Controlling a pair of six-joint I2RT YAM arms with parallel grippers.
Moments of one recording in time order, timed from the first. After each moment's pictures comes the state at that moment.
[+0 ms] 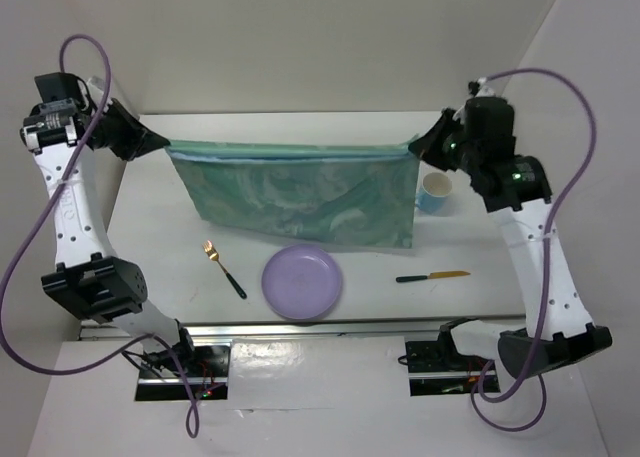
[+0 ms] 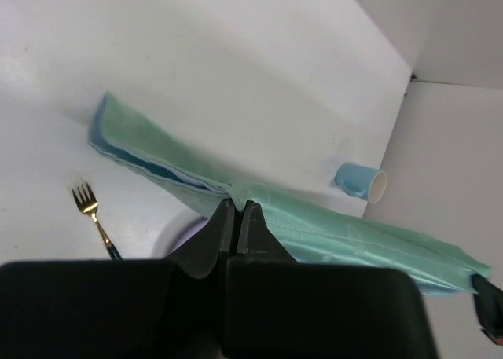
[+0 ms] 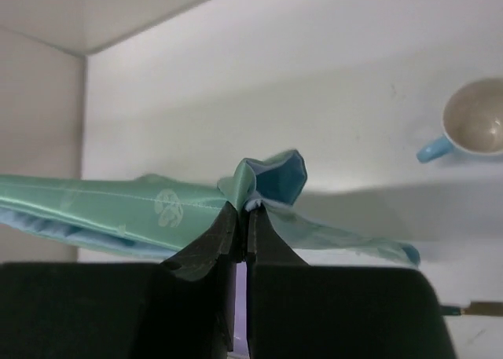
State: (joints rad) left arm 0.38 1.61 1.93 -1.17 0.54 -0.51; right arm 0.23 1.21 1.55 -0.84 -0.02 0.58
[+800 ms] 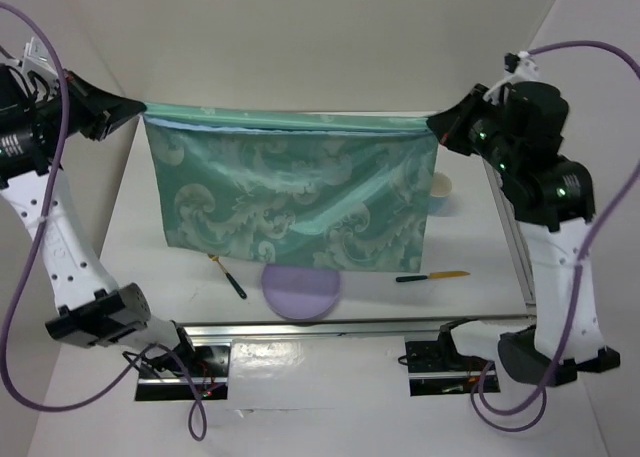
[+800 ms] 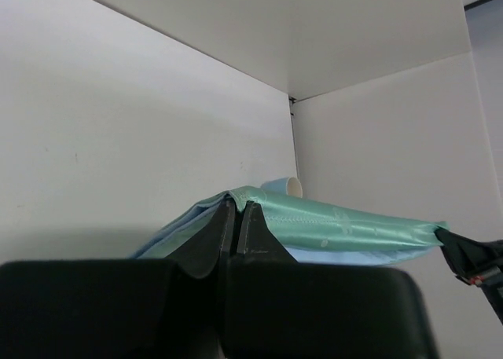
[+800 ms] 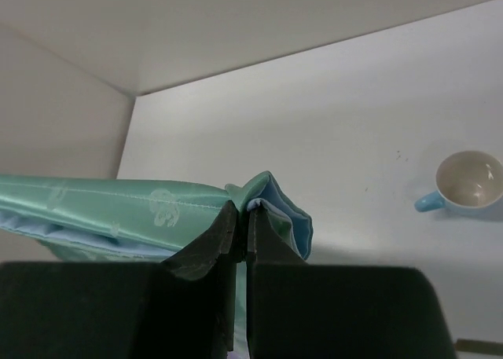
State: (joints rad) left arm 0.54 1.42 2.02 -0.99 0.88 -0.58; right arm 0.22 1.19 1.93 -0.98 -0.01 0.53
